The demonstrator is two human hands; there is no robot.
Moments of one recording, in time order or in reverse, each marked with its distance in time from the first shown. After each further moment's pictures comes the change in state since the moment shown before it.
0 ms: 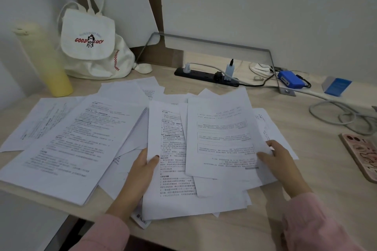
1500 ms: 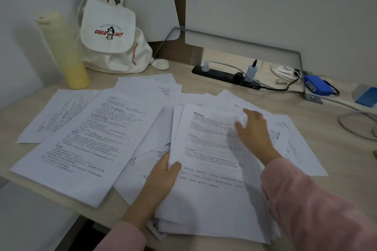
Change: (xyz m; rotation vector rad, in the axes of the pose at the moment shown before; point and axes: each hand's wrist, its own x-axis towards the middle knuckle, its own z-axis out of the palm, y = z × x) left_hand 0.008 0.001 0.002 0.123 -0.056 0.006; right_hand 0.058 -0.083 0.080 -0.346 0.039 -0.323
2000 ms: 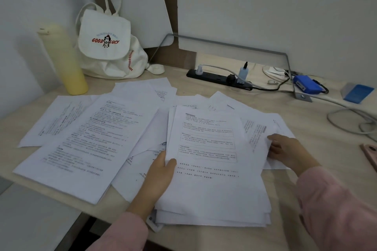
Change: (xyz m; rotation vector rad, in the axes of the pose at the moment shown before) left_hand -0.008 0.009 0.007 0.048 0.043 0.004; right_hand -0.022 0.075 -0.054 1.002 -0.070 0.634
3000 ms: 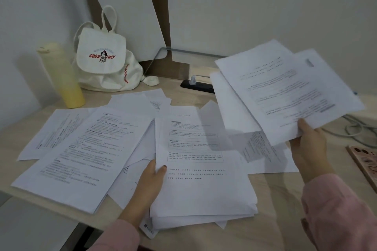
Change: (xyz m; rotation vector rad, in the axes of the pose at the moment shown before) left_hand -0.007 0.006 -0.005 0.012 0.051 -0.036; right_hand -0.035 -0.034 -0.021 0.556 0.106 -0.503
